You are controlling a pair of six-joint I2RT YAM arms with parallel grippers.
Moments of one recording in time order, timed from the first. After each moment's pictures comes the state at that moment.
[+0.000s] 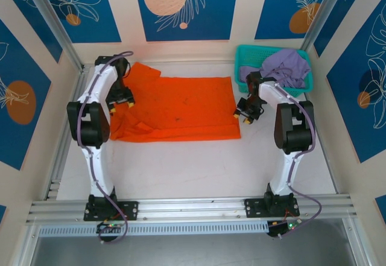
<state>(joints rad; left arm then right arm) -0.06 2.12 1.99 -1.45 -0.12 -0.51 0.10 1.96 1.46 -0.99 -0.22 0.62</state>
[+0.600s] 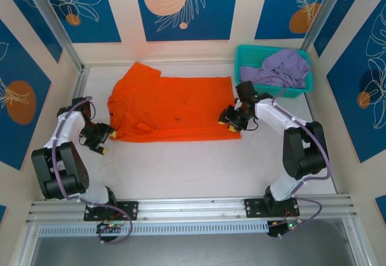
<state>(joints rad) 0.28 1.48 1.01 -1.05 0.26 -0.90 0.28 1.66 1.14 -0.74 -0.39 0.70</state>
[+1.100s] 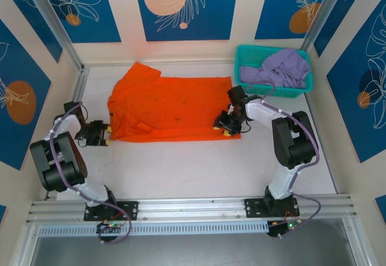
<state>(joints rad) 0.39 1.59 0.94 -0.75 0.43 -1.09 0.33 1.79 1.14 -0.69 -0.40 0.72</state>
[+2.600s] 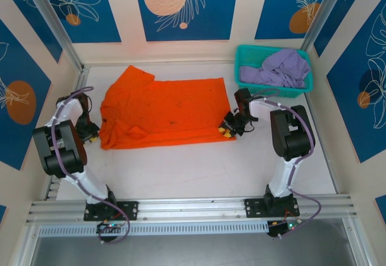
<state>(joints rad) 0.31 1.72 1.21 -1.12 -0.28 -0.53 0.22 1.89 1.13 -0.67 -0.50 0.83</state>
